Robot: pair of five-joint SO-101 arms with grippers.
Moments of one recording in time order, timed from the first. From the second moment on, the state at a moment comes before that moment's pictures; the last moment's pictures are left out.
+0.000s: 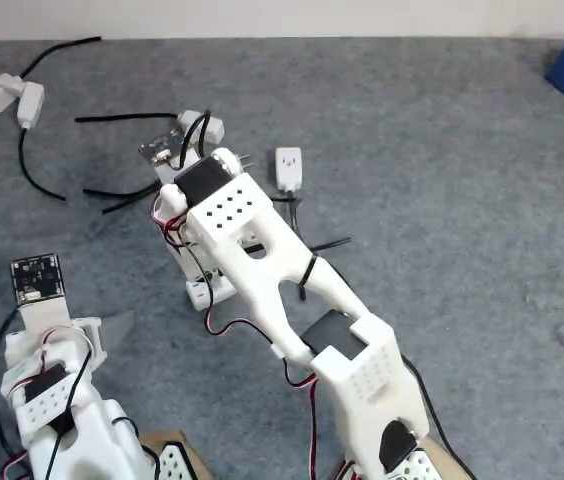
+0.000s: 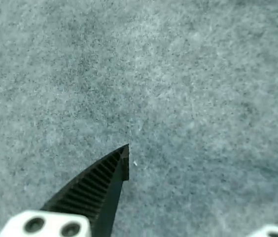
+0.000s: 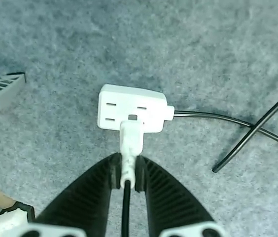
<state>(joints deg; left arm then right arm) -43.9 -54.7 94.6 18.5 -21.5 -46.2 29.6 -36.5 100.1 -8.1</state>
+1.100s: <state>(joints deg) -45.2 -54.7 94.6 18.5 -21.5 -44.7 46.1 -45.5 100.0 -6.4</state>
